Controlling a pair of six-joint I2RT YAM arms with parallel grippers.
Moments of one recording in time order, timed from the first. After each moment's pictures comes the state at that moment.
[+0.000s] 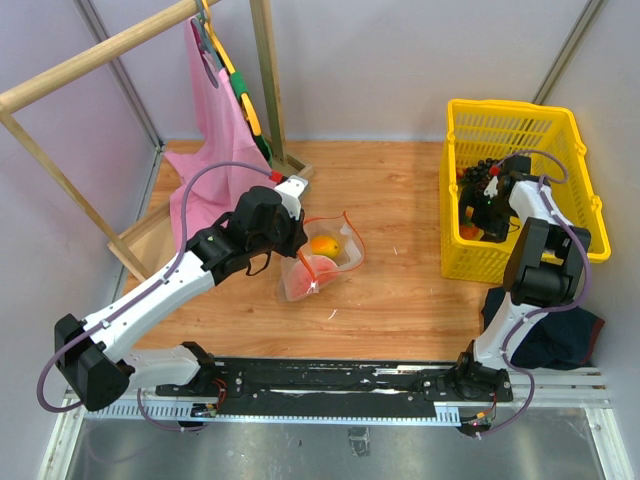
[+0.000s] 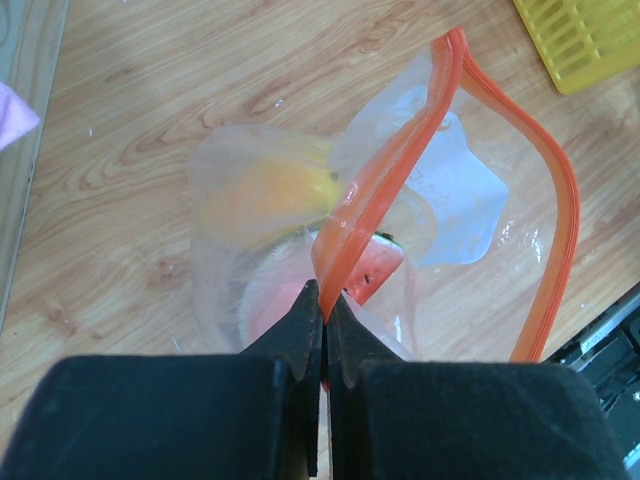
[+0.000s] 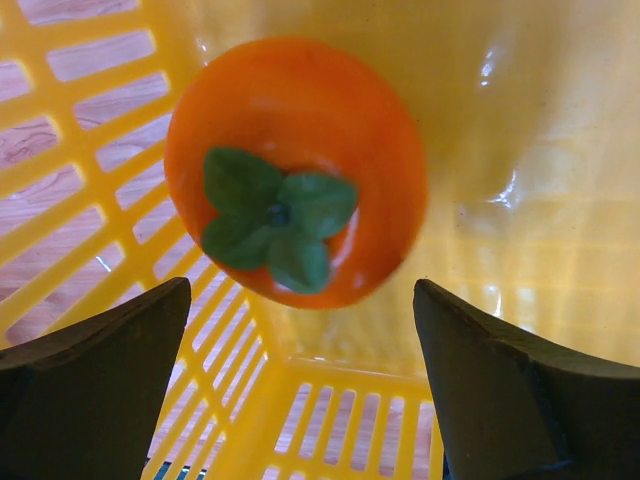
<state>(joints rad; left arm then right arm) -0.72 1.18 1.08 -0.46 -0.03 -0.22 -0.25 1.85 1.41 -0.83 -0.26 0.10</state>
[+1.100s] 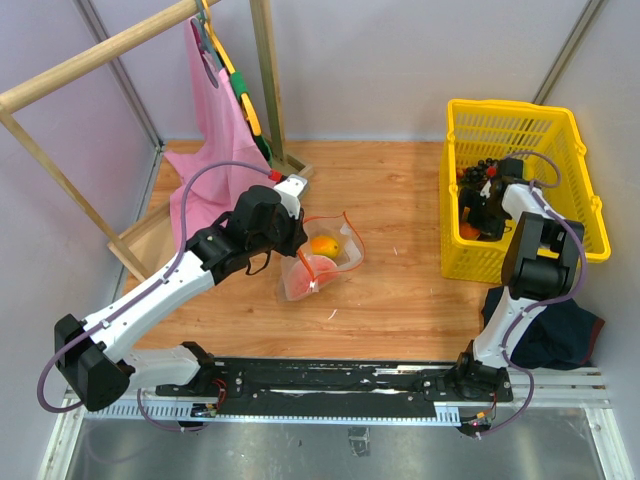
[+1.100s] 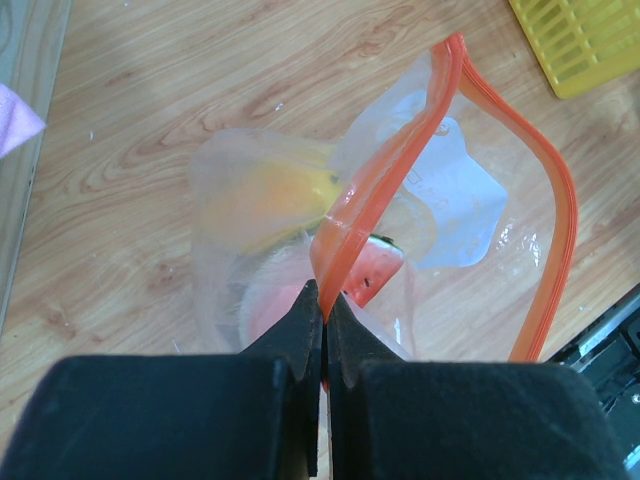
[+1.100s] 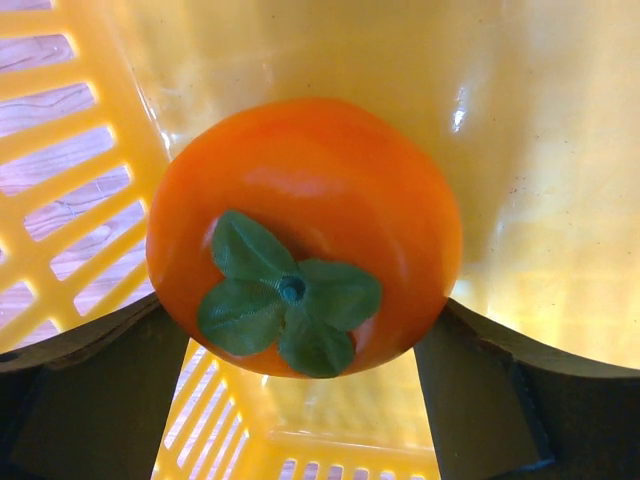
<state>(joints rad) -0.72 1.18 1.08 -0.46 -0.02 -0.22 -0.23 1.91 1.36 -0.67 -0.20 0.13</state>
